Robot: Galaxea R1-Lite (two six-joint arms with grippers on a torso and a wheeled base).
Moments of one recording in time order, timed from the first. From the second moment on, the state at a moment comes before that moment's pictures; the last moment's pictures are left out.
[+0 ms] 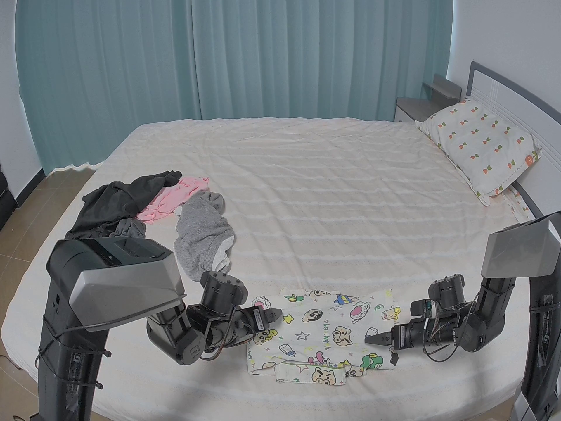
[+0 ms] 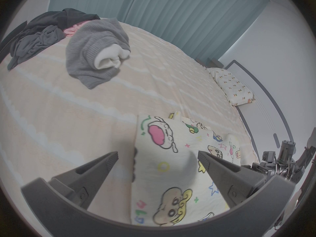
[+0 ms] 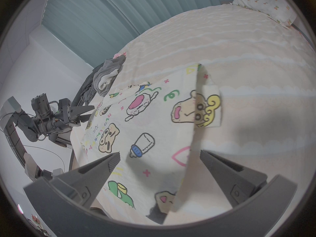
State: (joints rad) left arm -0.54 2.45 -0.86 -0.88 -0.01 -0.66; right arm 0.25 2.37 -0.49 -1.01 0.39 0.26
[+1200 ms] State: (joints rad) left arm -0.59 2.46 -0.94 -0.79 0.01 -0.70; right arm 0.35 2.41 -0.58 -1.01 0.37 0.34
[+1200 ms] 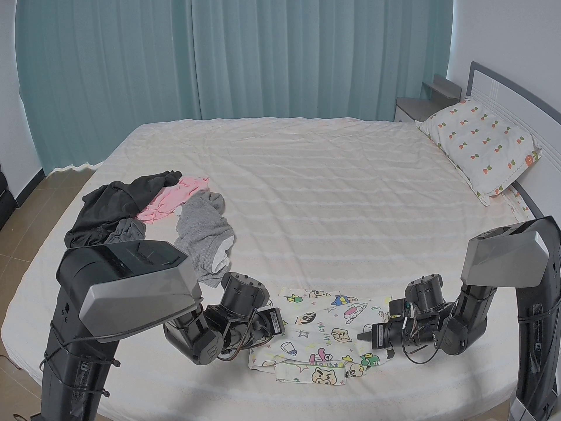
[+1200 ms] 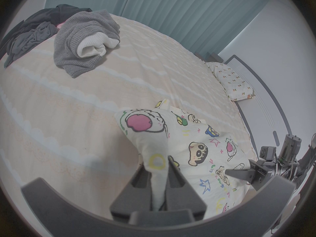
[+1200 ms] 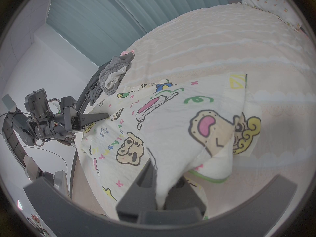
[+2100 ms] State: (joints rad) left arm -0.57 2.44 -0.91 -0.79 0.04 -0.70; right arm 0.36 2.41 -0.59 -1.01 0.37 0.34
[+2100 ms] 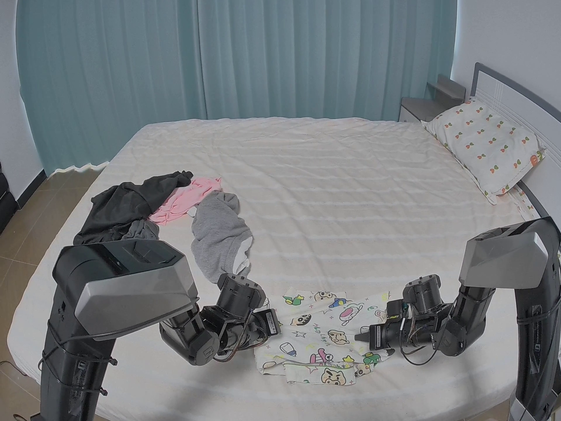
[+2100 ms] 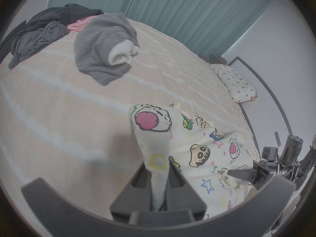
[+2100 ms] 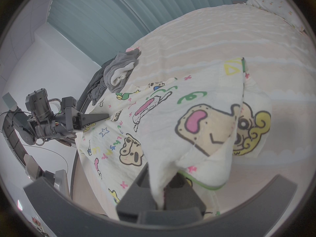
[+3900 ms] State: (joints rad) left arm -0.54 2.32 -0.52 -0.80 0.04 -0.39; right arm 0.34 2.33 -0.47 -0.95 0.10 0.26
